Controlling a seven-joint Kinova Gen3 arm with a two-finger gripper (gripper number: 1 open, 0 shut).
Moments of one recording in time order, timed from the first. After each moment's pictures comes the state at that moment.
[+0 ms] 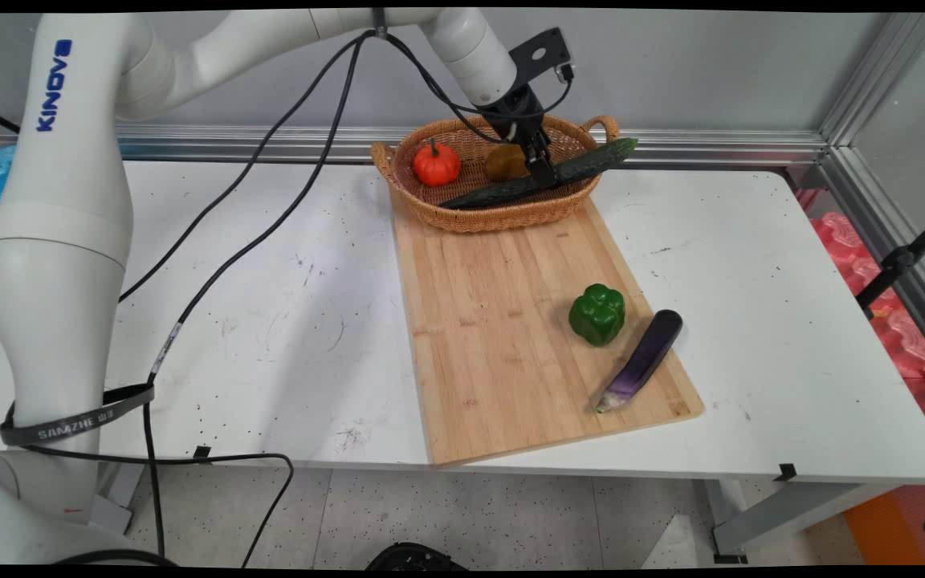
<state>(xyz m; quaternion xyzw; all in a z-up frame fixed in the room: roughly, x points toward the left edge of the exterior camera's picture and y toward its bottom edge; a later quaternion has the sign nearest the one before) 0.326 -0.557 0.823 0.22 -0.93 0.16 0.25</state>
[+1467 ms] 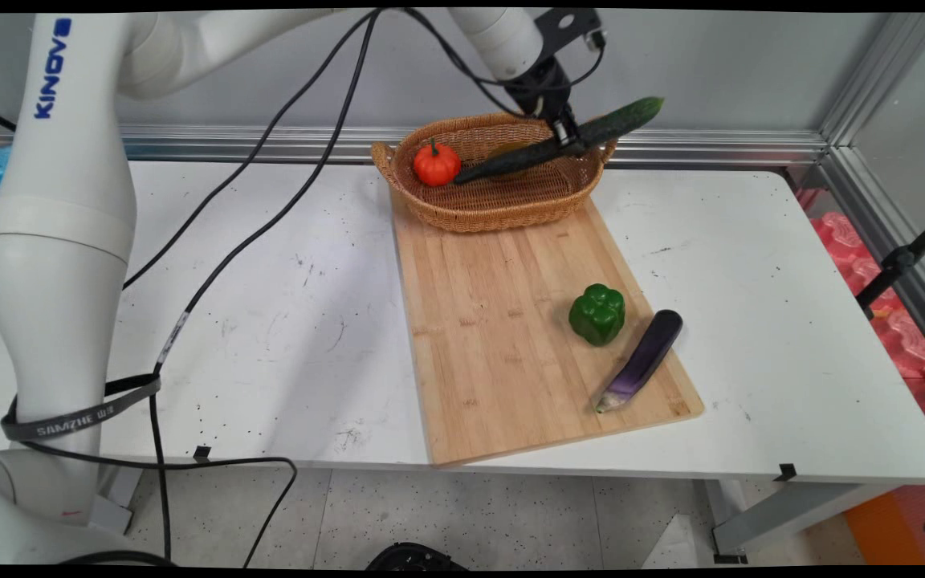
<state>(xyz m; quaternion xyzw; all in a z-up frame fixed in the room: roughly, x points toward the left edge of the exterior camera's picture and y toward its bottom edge) 0.293 -0.552 0.875 0.23 -0.92 0.19 0.26</state>
